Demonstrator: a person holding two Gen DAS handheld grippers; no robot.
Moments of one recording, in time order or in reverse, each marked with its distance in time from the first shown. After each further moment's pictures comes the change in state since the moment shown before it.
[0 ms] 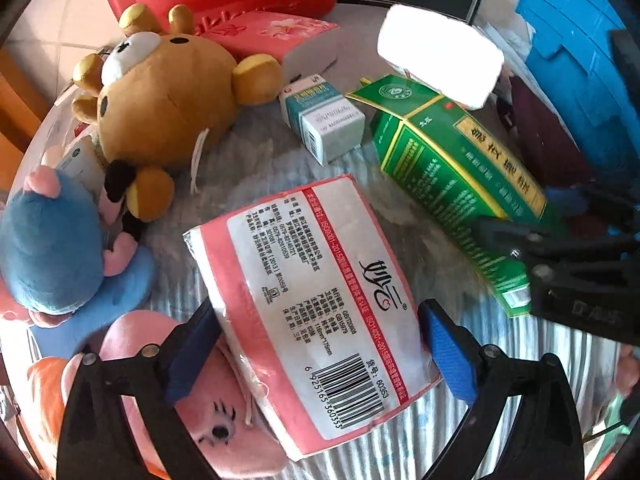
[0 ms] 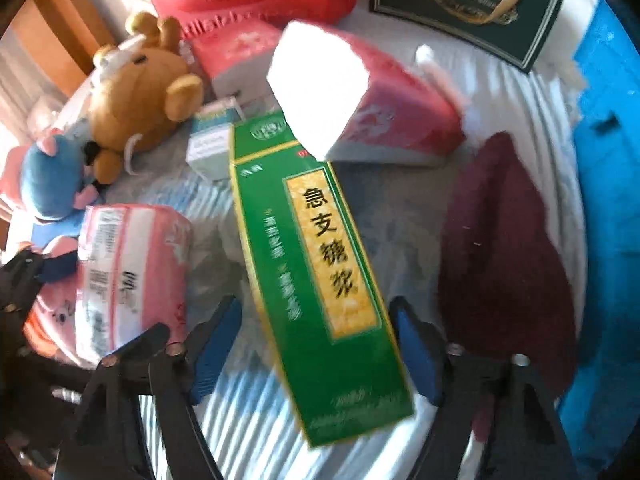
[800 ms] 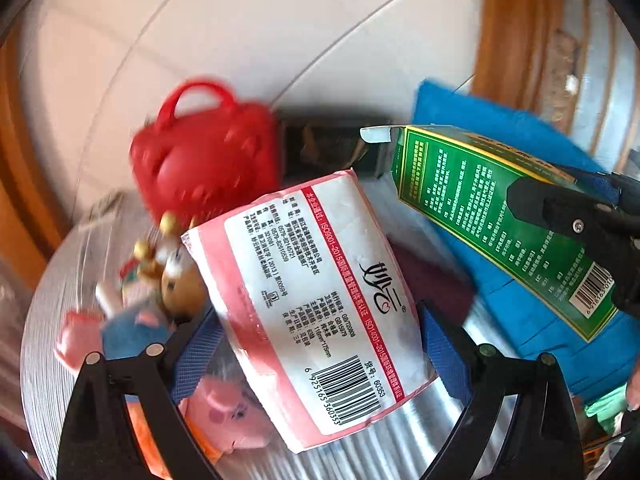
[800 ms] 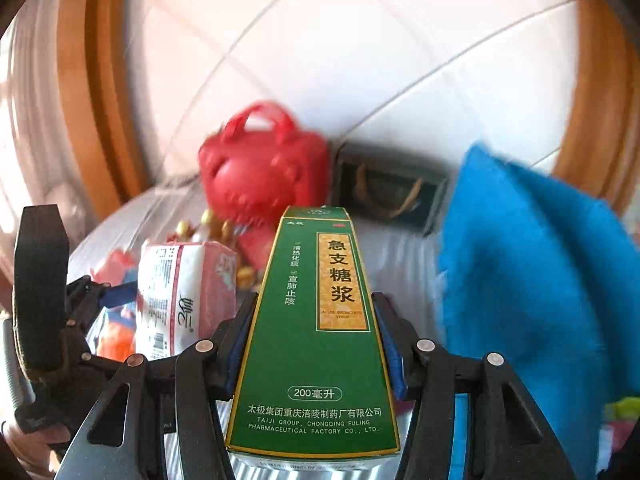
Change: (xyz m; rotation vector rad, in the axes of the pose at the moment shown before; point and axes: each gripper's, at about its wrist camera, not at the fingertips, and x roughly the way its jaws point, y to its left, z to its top) left arm -0.199 -0.047 0.023 0.133 -0.511 -0.122; right arm -0.282 0.052 -0.069 0.026 -0.611 -0.153
